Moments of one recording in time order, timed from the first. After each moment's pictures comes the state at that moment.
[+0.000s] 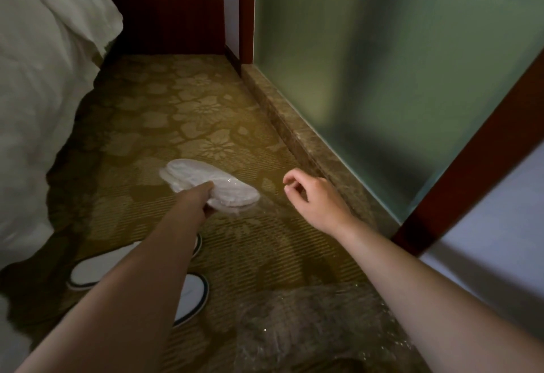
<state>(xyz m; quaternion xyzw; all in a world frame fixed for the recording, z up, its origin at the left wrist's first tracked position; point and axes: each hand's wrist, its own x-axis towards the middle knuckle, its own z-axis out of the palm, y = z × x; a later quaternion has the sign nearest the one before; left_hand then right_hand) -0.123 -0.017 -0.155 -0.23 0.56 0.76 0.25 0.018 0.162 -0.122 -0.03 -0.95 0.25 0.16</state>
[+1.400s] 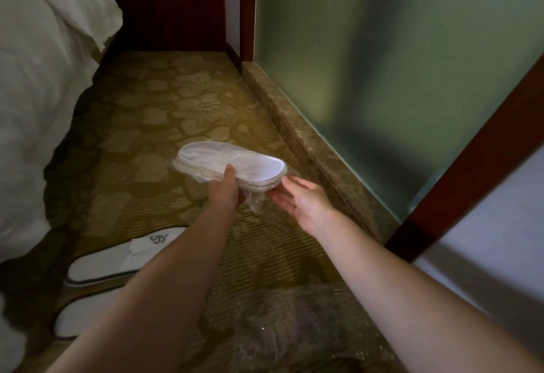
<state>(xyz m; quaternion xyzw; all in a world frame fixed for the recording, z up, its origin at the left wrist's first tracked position) -0.097 0.036 -0.153 -0.19 0.49 0.84 0.16 -0.001 0.132 -0.122 -0.29 -0.48 0.82 0.10</state>
